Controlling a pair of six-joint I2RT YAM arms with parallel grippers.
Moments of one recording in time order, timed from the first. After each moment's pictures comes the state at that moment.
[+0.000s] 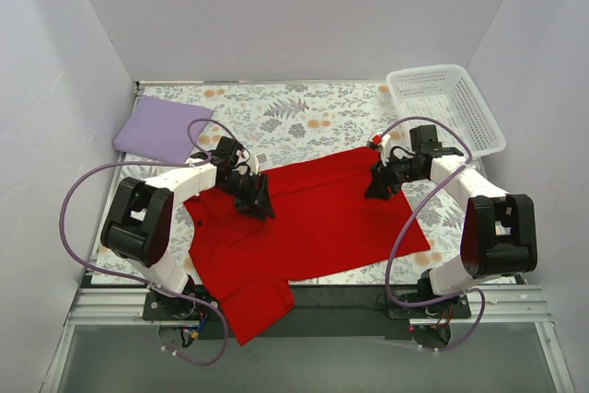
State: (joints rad) left arm -0.36 1.64 0.94 -0.58 0.68 -0.31; right arm 0.10 1.50 0.92 -0.59 -0.84 -0.68
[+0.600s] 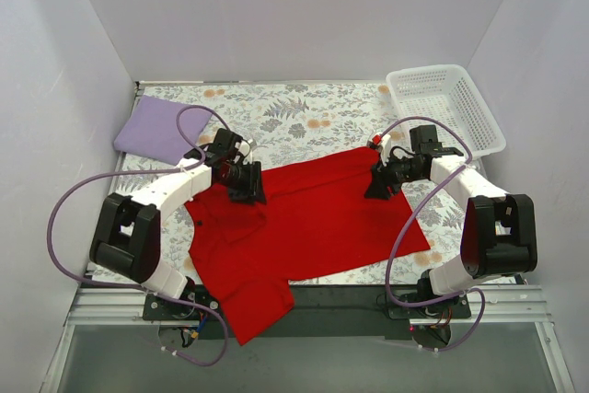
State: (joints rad) left arm -0.39 1.53 0.98 -0.60 0.38 -0.38; right arm 0.10 1.50 0.92 -0.59 -0.84 -0.68
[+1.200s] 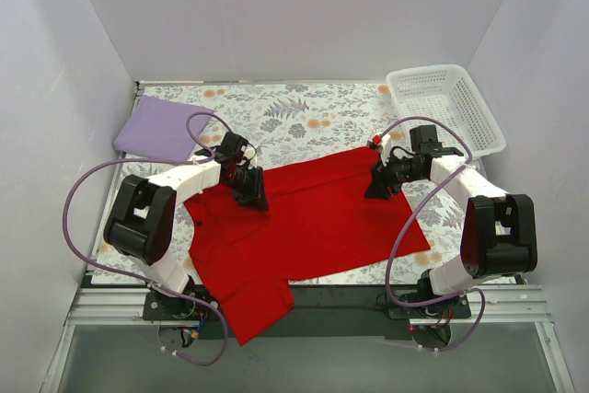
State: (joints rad) left arm -0.39 1.66 0.99 -0.55 0.40 -0.41; right arm 0.10 1.50 0.92 -0.59 -0.83 -0.68
